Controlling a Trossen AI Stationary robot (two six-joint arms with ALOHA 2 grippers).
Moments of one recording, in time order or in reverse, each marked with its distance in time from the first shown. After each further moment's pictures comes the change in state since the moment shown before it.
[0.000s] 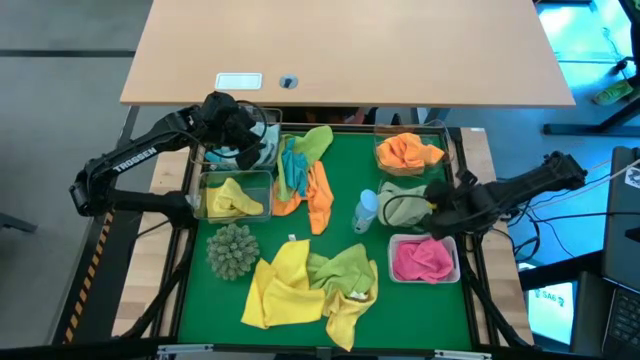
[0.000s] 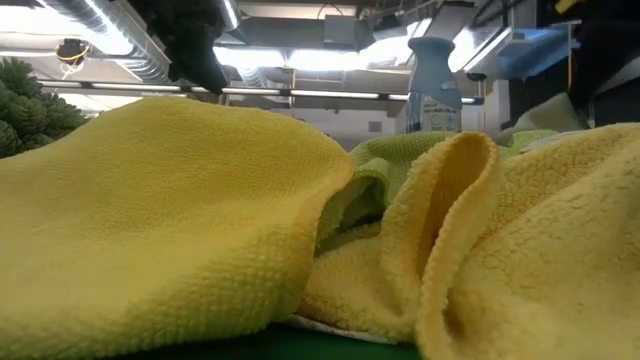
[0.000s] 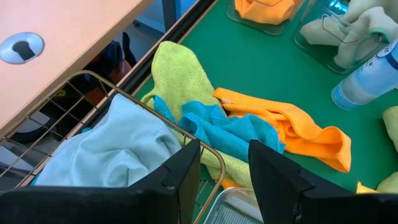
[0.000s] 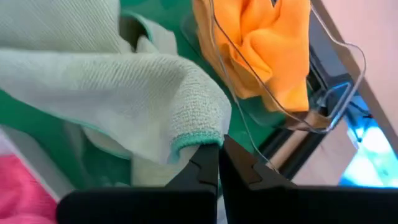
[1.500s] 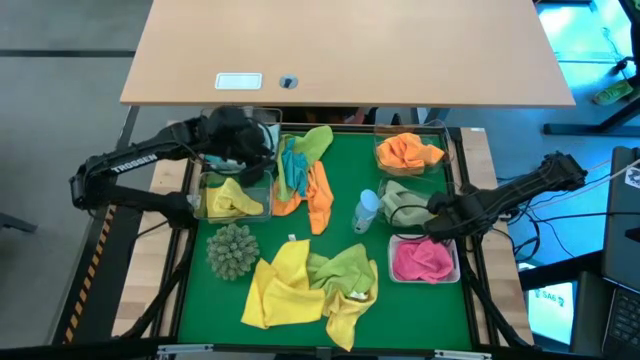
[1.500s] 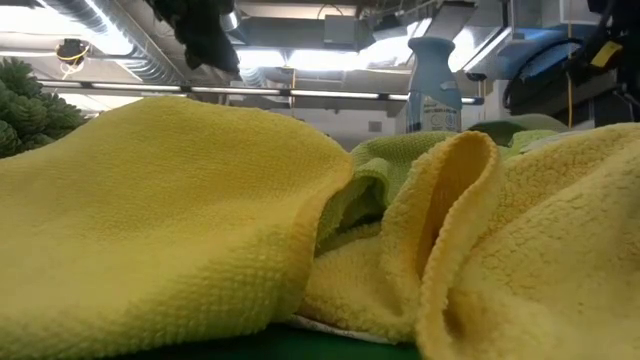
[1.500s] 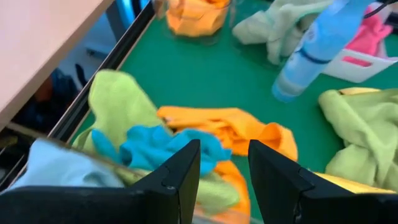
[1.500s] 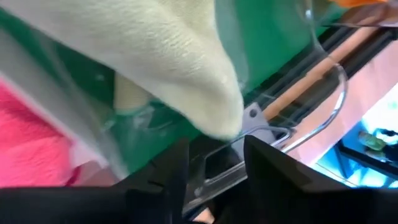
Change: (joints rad) left arm -0.206 0.000 0.000 0.069 0.022 0.009; right arm 0.000 0.000 -0.169 0.000 -0.358 0.018
